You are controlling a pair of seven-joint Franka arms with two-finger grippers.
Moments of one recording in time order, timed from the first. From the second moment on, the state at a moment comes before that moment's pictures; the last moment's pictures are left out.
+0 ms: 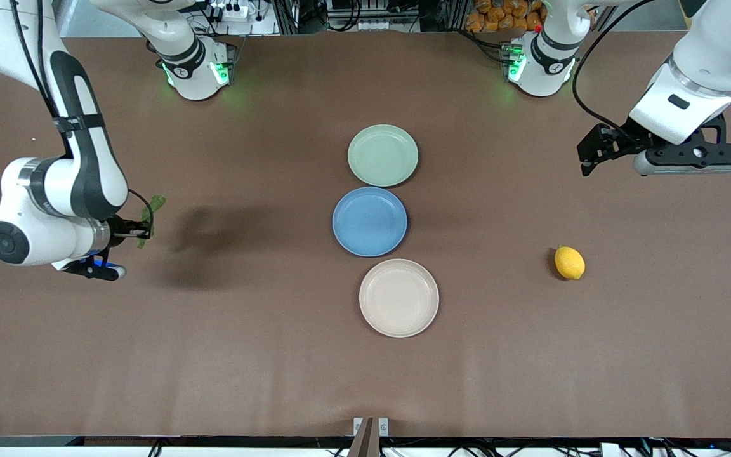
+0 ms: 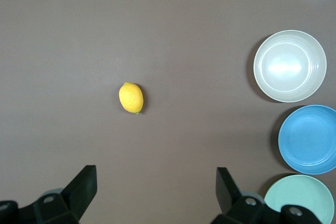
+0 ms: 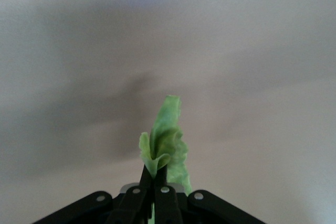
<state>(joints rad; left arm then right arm) -0.04 -0.05 -0.21 -1.66 0.03 1.71 -0.24 0.07 0.40 -0.12 -1.86 0.06 1.87 0.12</state>
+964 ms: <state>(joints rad) -0.07 -0.06 -0.13 -1.64 0.02 1.61 -0.23 0.05 0.38 -0.10 -2.14 0.06 2.27 0.07</state>
